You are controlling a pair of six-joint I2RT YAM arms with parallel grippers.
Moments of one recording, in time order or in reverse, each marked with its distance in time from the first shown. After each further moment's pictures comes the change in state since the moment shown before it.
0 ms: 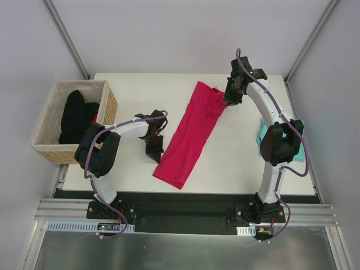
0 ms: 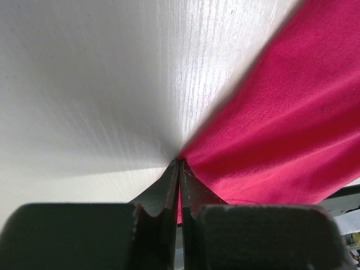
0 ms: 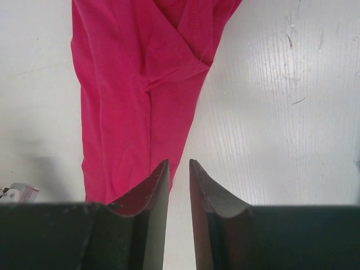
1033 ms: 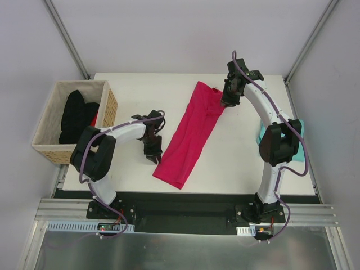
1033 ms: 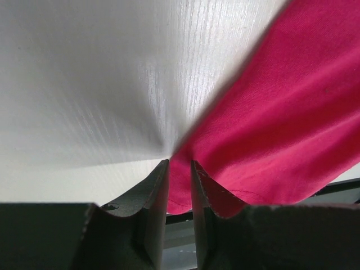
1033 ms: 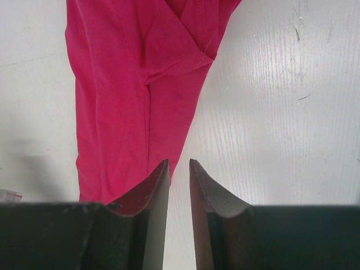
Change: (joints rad) left arm 0.007 -0.063 -0.037 0.000 -0.003 -0.016; right arm 0.026 0.000 -0.018 0.006 0.011 -0.005
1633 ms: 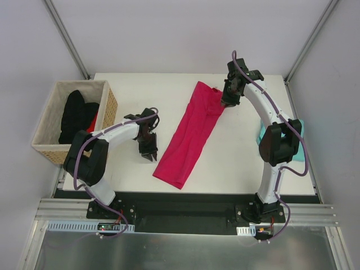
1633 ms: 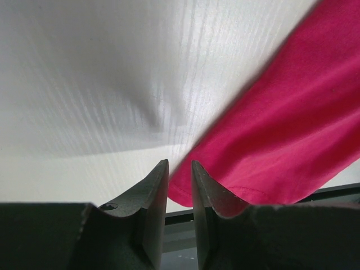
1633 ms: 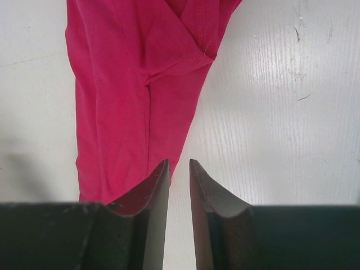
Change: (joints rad) left arm 0.056 -0.078 -0.033 -0.001 -0.034 -0.005; right arm 0.000 0.000 0.000 0.000 0.000 -0.002
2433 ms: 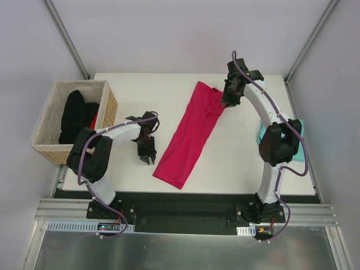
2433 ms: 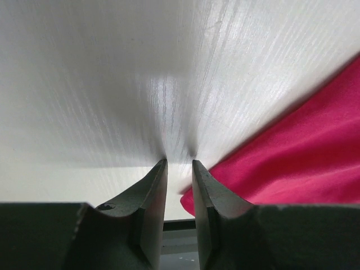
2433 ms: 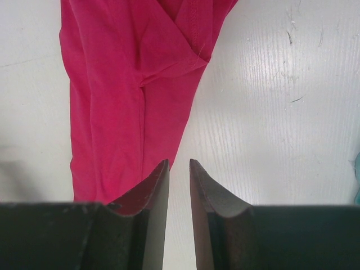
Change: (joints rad) left arm 0.001 0.050 -0.027 -0.003 -0.048 -0.030; right arm 0.000 0.000 -0.002 0.002 0.019 -0.013
